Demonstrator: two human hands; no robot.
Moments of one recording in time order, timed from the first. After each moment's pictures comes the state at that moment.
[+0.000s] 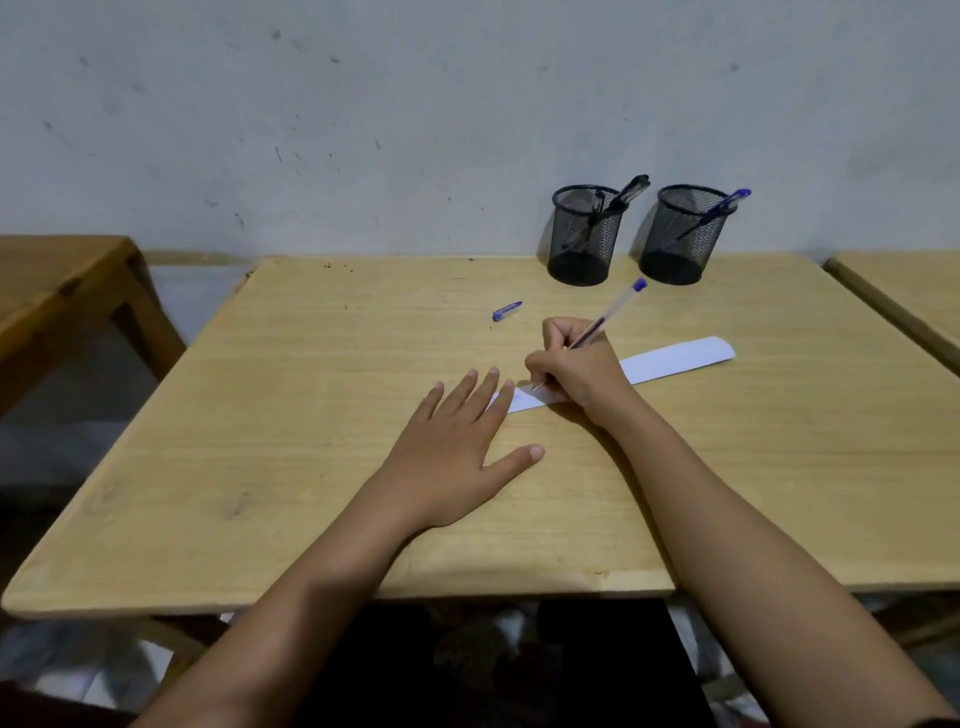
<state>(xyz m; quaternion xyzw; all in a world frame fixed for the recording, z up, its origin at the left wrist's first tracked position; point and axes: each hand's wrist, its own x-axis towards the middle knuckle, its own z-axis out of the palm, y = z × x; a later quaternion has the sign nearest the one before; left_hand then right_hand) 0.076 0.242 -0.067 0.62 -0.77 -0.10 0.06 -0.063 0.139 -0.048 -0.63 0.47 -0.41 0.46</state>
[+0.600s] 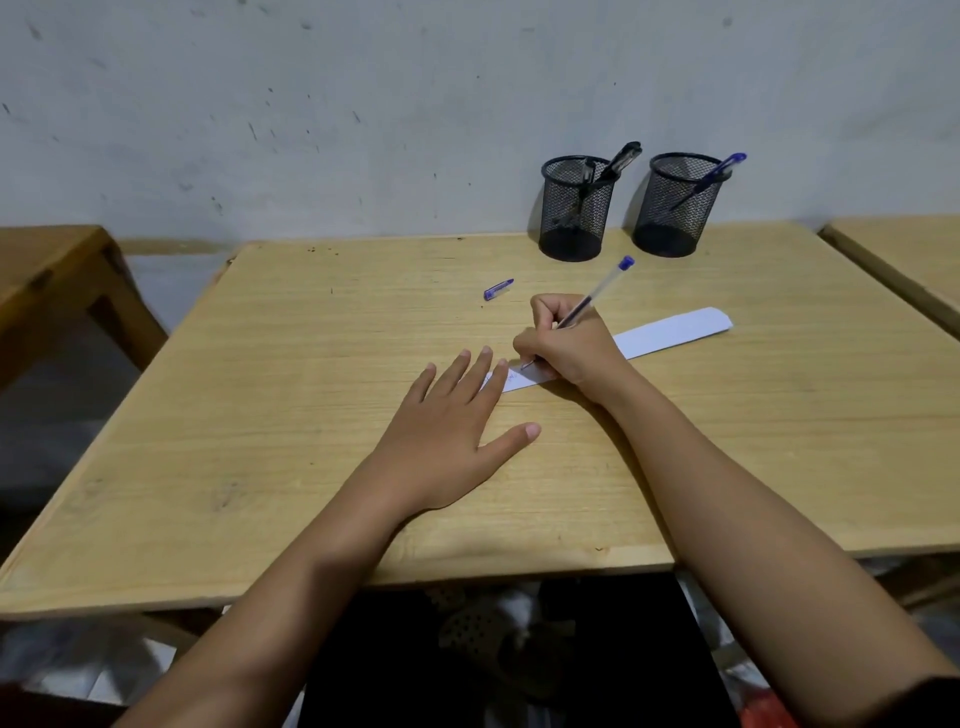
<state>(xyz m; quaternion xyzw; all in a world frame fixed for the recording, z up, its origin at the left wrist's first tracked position) 0.076 0.242 -0.066 0.62 -0.78 -0.11 0.05 -0.064 0.137 -0.054 -0.66 0.44 -0.40 0.46</state>
